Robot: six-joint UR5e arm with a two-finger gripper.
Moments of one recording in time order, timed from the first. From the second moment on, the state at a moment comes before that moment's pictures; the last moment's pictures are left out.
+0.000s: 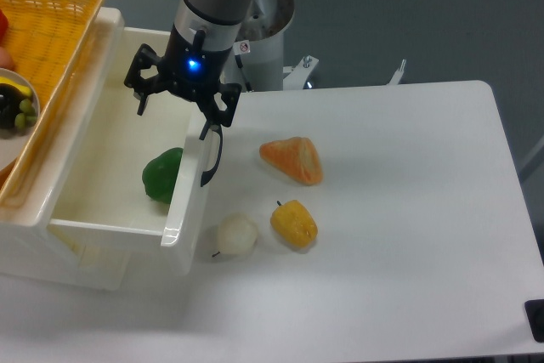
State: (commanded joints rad) arm 2.36 -1.62 -1.53 -1.46 1.12 0.50
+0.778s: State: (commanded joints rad) arm 2.55 -1.60 -1.59 -1.47 1.15 0.54
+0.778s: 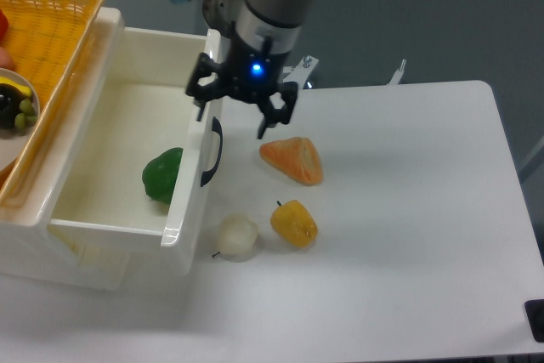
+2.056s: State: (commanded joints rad) arm 2.64 -1.71 -1.59 -1.41 1.45 0.55
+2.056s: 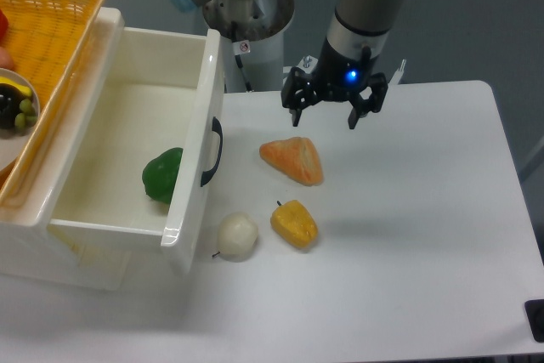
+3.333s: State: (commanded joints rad) arm 2.57 -1.81 -1.66 -1.38 1.49 0.51
